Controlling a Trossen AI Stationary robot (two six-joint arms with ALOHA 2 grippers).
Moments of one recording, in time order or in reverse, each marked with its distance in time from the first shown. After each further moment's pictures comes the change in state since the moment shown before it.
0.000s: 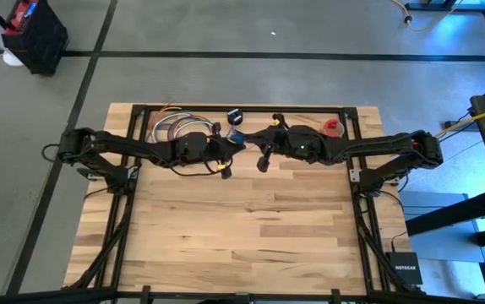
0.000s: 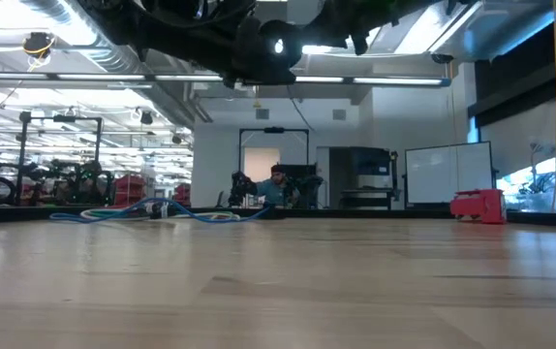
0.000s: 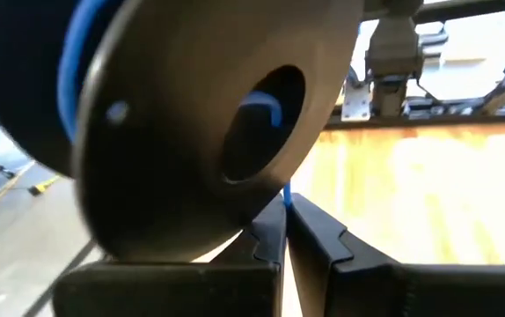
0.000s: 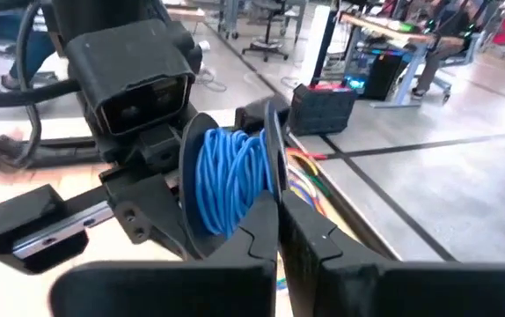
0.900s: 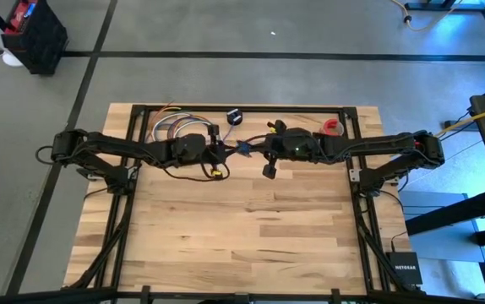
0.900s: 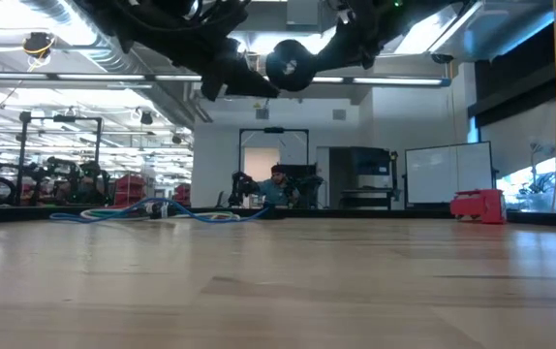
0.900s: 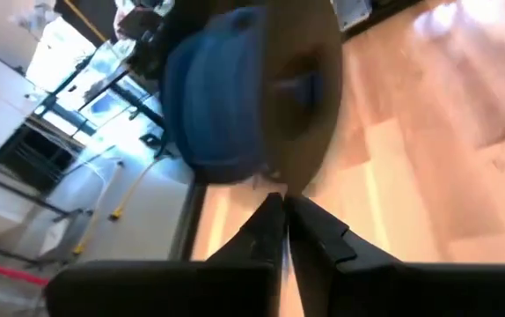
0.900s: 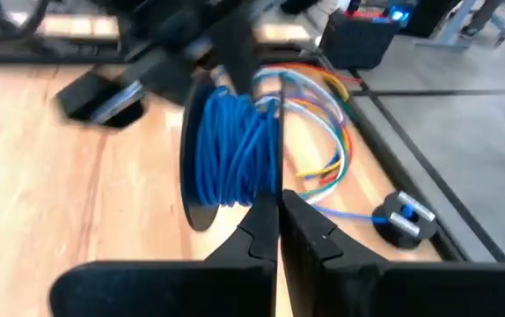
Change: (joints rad) left arm -0.001 -0.111 -0.006 -0.168 -0.068 0.404; right arm -0.001 -0.007 0.008 -0.282 -0.081 -0.005
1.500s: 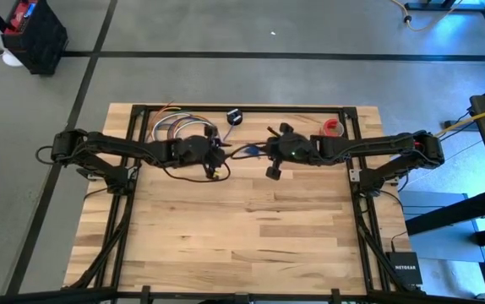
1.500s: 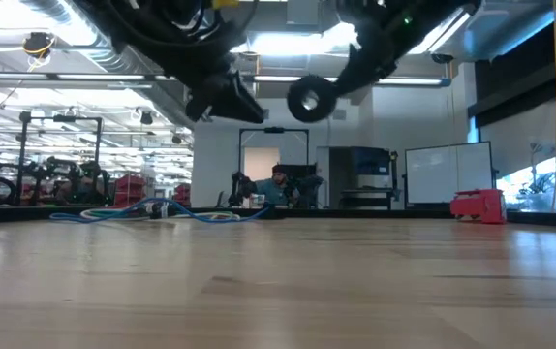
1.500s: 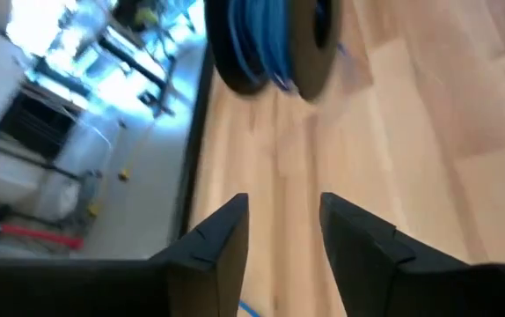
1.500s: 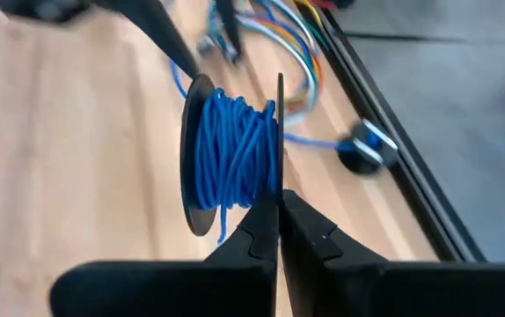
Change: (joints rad) left arm -0.015 -0.001 0.000 -0.144 -0.074 0.038; right arm 0.000 0.003 -0.004 -0.181 0.107 0.000
